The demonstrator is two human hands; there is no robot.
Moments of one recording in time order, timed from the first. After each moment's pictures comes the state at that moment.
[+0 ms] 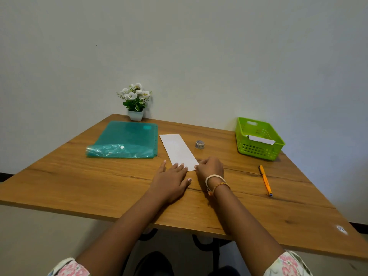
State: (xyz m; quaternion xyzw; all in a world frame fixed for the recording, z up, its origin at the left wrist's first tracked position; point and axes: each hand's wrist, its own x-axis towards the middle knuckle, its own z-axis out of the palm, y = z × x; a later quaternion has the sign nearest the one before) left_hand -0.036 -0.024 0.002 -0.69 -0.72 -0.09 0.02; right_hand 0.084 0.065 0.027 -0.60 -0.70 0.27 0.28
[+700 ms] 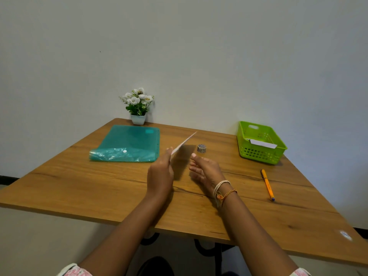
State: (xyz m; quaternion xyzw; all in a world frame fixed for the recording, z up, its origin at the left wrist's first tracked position) left_hand -0.042 -0.032 0.018 -0.50 -0.67 -0.52 0.14; right_hand 0.084 0.053 0.036 -0.39 -0.52 0.66 0.38
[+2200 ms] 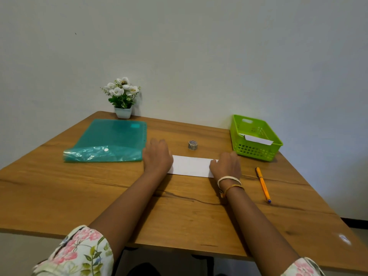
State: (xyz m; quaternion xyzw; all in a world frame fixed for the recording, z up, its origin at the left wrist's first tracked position) left_hand -0.060 0.064 0.024 -0.48 -0.82 -0.28 0.12; right_hand 0.125 0.116 0.026 -0.65 -0.70 0.06 0.28
